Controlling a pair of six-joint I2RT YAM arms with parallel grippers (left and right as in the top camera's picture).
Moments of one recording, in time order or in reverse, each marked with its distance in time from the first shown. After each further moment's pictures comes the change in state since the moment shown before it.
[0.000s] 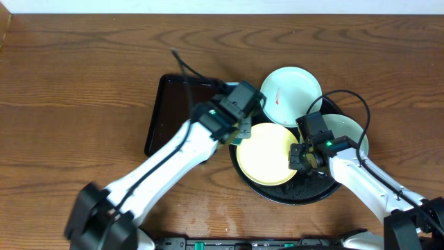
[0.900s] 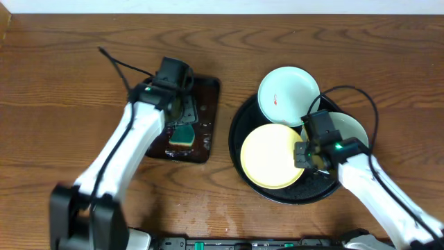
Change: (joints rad) left arm 0.428 -0.043 -0.064 -0.057 0.118 0.232; right arm 0.000 -0.159 0.052 -0.098 0.083 -0.116
